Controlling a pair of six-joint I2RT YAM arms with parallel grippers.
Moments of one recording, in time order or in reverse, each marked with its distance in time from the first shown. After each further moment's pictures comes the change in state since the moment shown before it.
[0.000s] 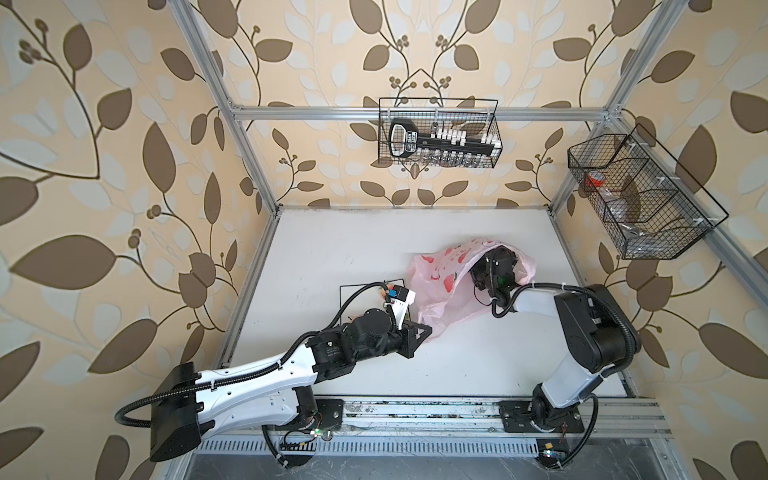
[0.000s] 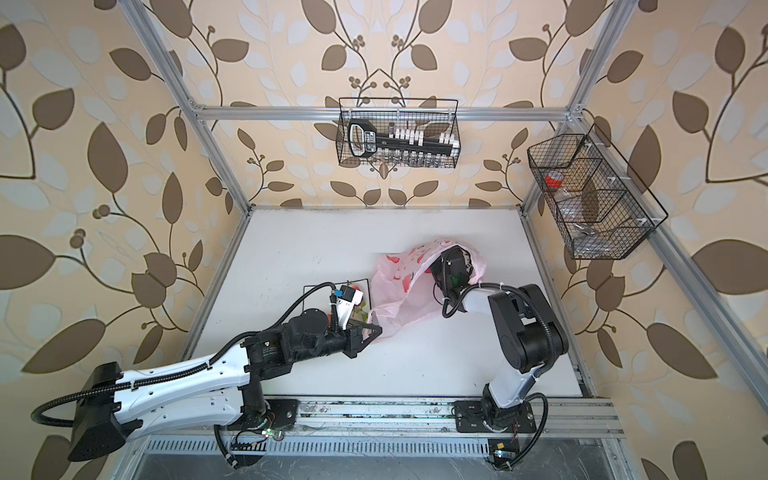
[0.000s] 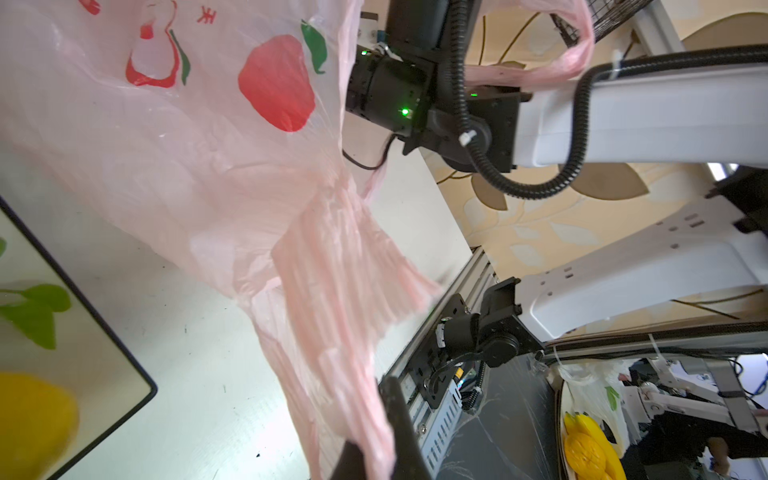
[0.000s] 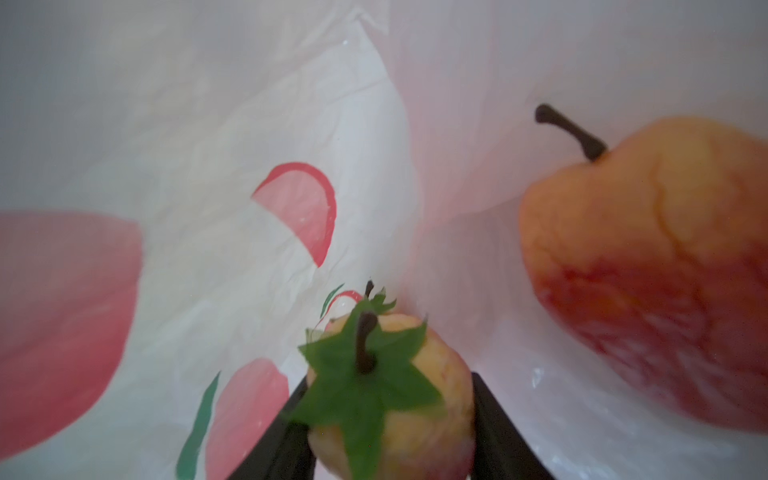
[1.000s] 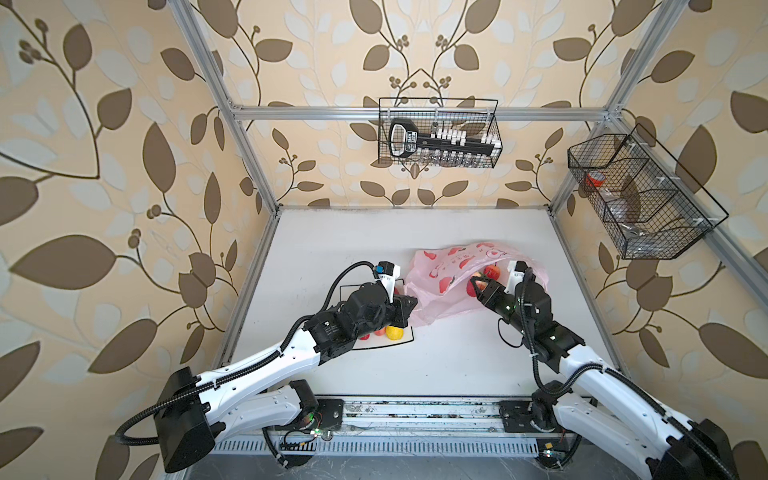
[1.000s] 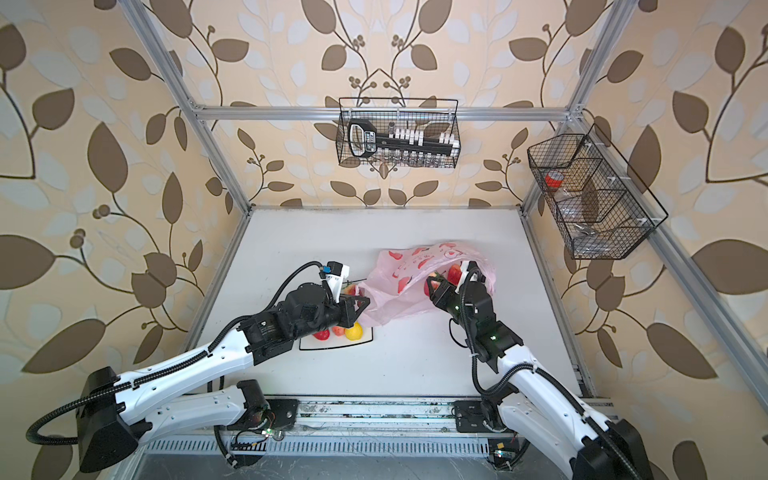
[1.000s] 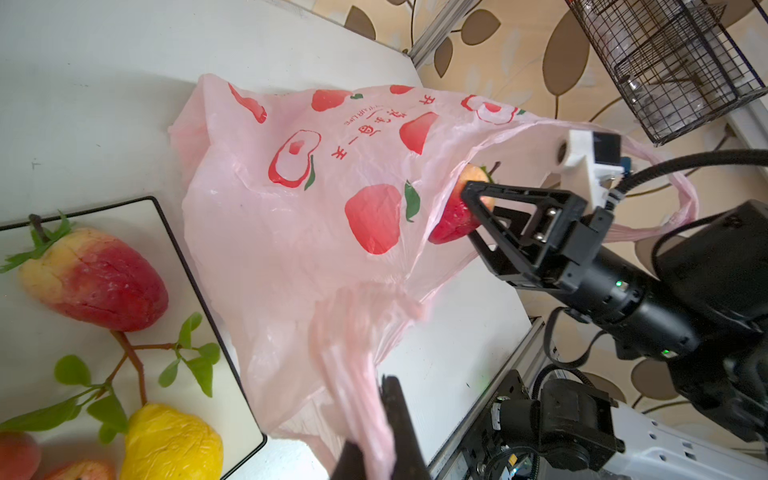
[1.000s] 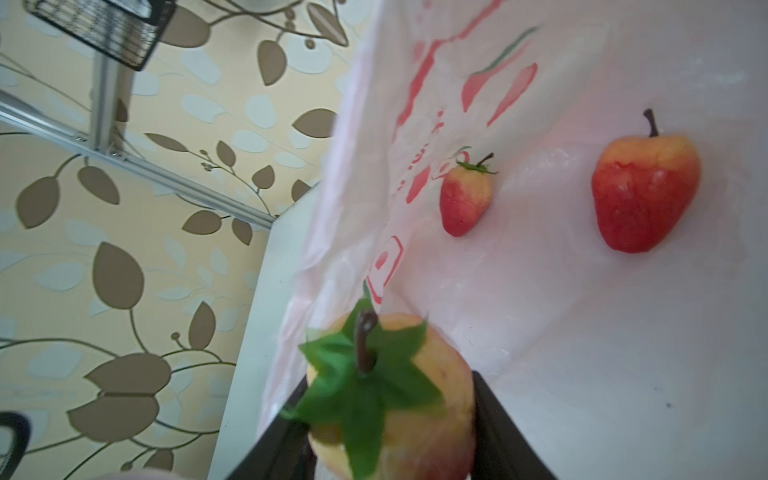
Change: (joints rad) left arm 0.194 0.050 0.130 -0.122 -0.024 0.068; right arm 0.176 -0.853 -0.260 -0.397 -0.041 -0.452
